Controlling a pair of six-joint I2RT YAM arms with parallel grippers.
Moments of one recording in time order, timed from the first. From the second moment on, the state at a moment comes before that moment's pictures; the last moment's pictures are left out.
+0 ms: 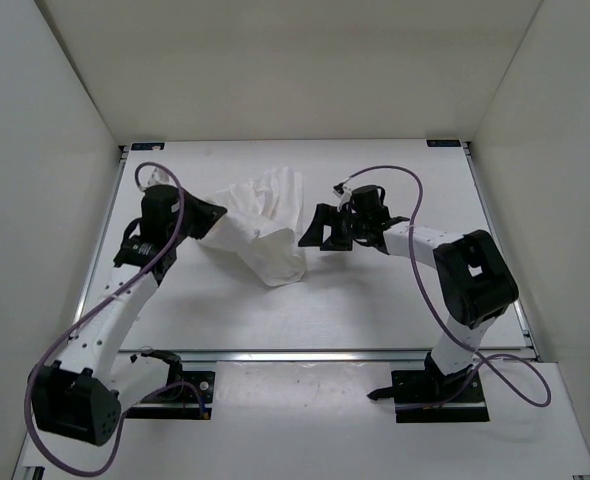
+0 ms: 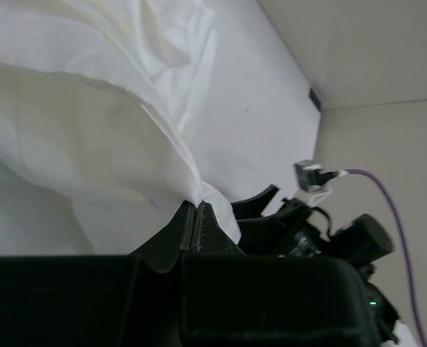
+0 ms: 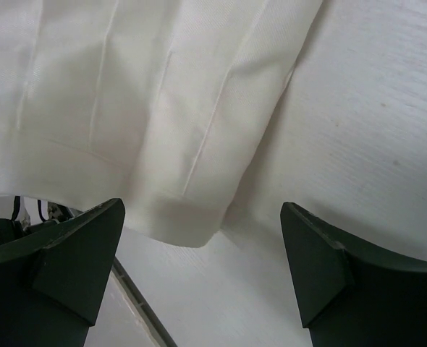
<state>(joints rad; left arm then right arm) -0.24 1.08 0.94 -0.30 0.06 -1.01 0.43 1.75 0.99 0.07 -0.59 0.56</state>
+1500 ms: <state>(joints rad) -0.43 0.83 0.42 -0.54 -0.04 -1.02 0.54 1.99 1.27 -0.22 -0.58 0.39</state>
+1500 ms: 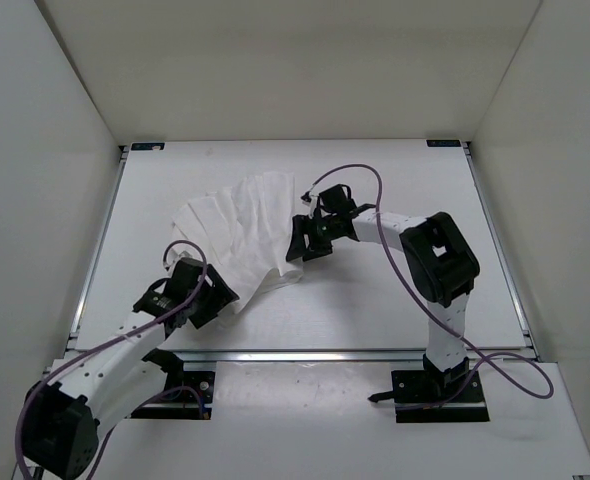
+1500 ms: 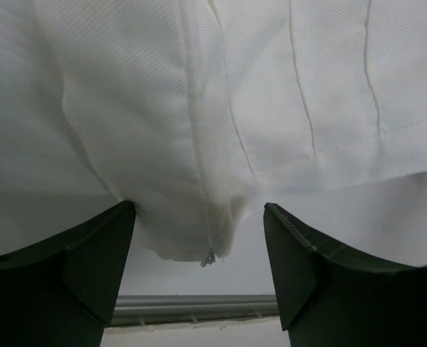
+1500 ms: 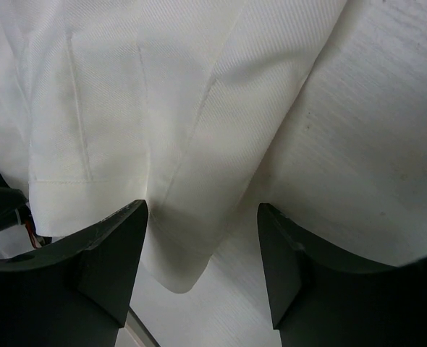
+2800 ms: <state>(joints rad) -0.14 0.85 0.62 -0.47 0.07 -1.02 0.57 1.92 1.16 -0.17 -0.61 0.51</state>
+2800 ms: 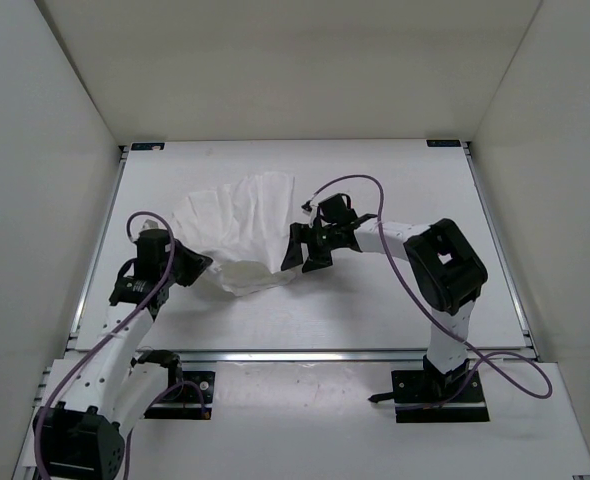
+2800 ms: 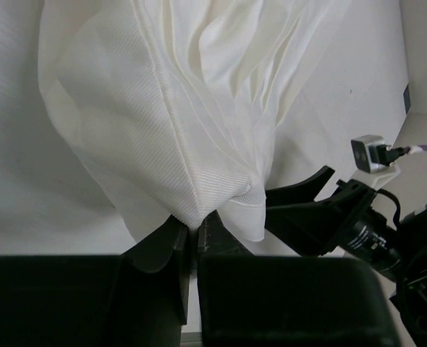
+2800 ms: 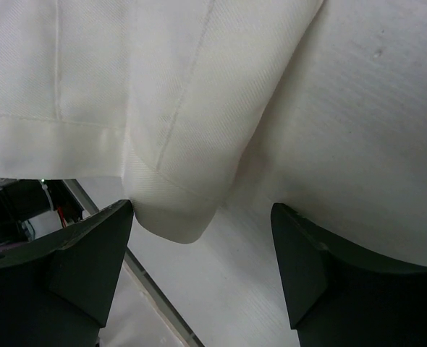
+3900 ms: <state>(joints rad) -0.07 0.76 0.56 -0.49 0.03 -0.99 0.64 2.03 1.22 -0.04 -0.62 0.66</state>
